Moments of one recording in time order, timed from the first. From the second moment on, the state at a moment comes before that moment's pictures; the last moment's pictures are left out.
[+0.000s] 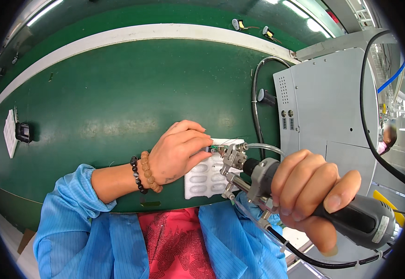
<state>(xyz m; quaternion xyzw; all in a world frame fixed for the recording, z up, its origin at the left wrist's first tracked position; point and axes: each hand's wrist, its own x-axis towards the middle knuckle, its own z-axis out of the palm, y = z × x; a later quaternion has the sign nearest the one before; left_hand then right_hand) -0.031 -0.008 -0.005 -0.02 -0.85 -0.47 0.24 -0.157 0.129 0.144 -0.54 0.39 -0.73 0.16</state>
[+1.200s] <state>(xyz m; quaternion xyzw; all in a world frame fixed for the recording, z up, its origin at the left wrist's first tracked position) -0.027 -0.011 -0.004 0.00 -0.84 -0.50 0.23 -0.150 0.165 0.172 -0.51 0.35 -0.78 0.11</state>
